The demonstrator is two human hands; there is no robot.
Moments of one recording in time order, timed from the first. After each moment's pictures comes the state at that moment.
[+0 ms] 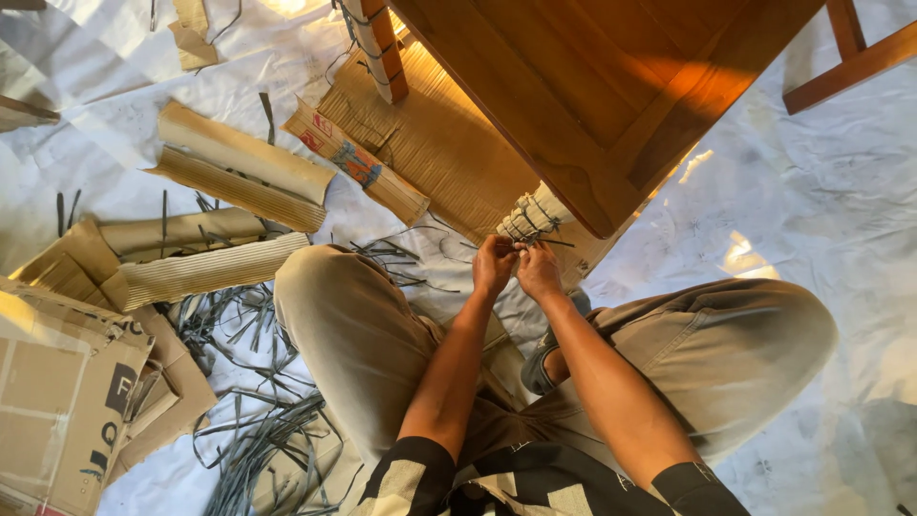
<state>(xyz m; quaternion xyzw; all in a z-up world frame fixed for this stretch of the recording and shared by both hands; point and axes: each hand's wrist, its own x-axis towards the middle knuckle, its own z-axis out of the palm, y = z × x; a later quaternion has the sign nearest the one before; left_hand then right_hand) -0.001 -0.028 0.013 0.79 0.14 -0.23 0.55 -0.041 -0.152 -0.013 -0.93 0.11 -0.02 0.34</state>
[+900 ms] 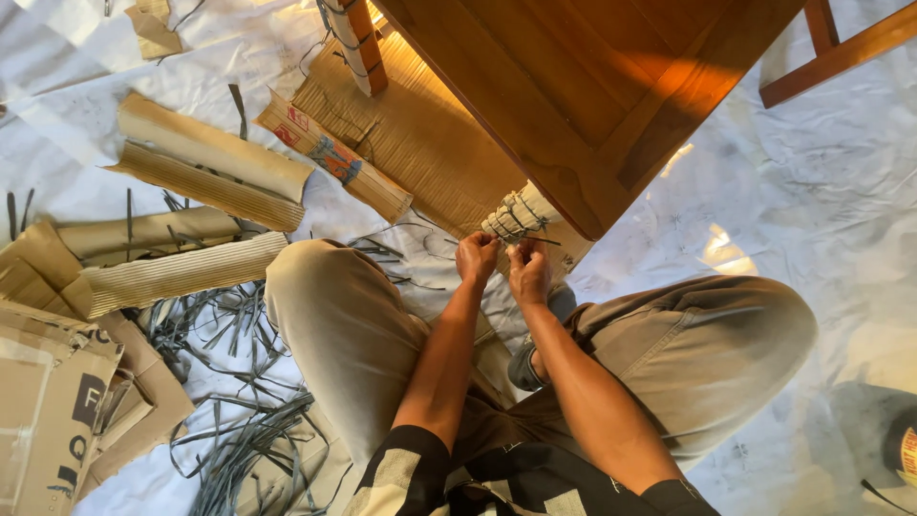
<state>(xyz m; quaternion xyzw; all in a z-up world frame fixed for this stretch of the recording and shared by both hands) 0.015 -0.035 -0.036 0.81 0.22 -0.26 0.48 -0.049 -0.131 0.033 -0.84 0.33 -0.05 0.43</state>
